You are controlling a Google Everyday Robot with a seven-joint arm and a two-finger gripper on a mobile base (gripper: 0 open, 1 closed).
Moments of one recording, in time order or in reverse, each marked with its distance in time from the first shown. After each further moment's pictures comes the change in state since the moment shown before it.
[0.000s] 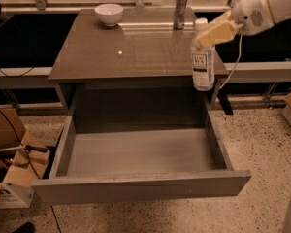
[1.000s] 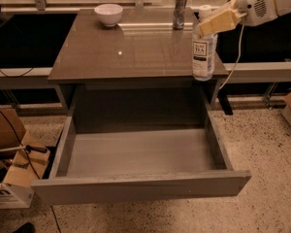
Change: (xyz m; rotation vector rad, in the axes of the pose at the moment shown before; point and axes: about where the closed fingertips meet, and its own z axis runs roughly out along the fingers) arm -0.025 -0.013 -0.014 0.071 -0.074 0.024
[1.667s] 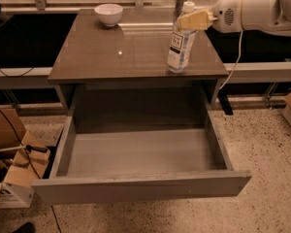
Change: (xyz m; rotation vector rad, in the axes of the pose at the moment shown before) arm -0.024 -0.025 0.053 0.124 -0.226 0.156
